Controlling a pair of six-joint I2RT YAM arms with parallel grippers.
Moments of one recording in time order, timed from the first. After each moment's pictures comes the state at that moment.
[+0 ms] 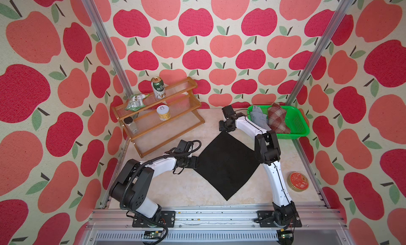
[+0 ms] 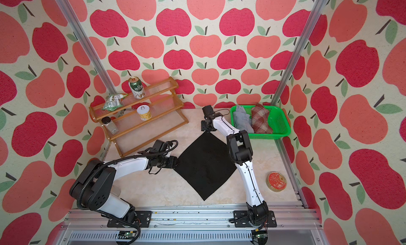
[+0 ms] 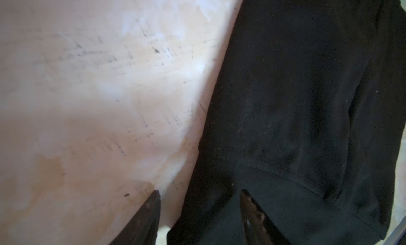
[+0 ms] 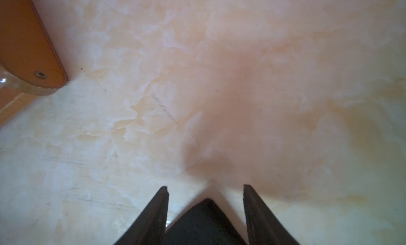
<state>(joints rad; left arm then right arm) -0.49 1.55 0.73 -0.24 0.25 -0.35 0.51 2.46 2.12 -0.71 0.02 0.31</state>
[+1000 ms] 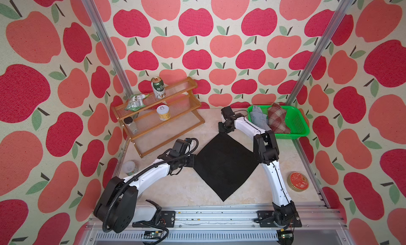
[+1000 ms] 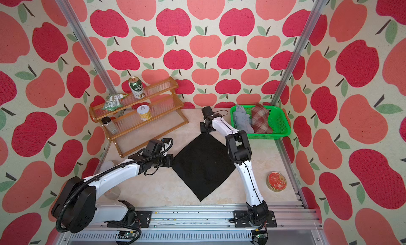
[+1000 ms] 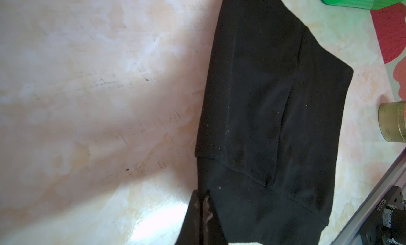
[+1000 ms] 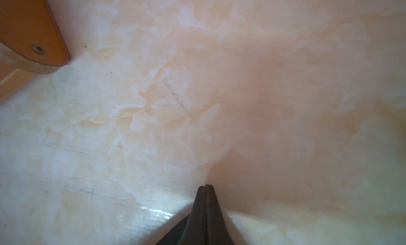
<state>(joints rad) -0.50 1.29 0.71 -0.31 0.22 -0.37 0.51 2.47 2.12 -0.72 -0.05 0.28</state>
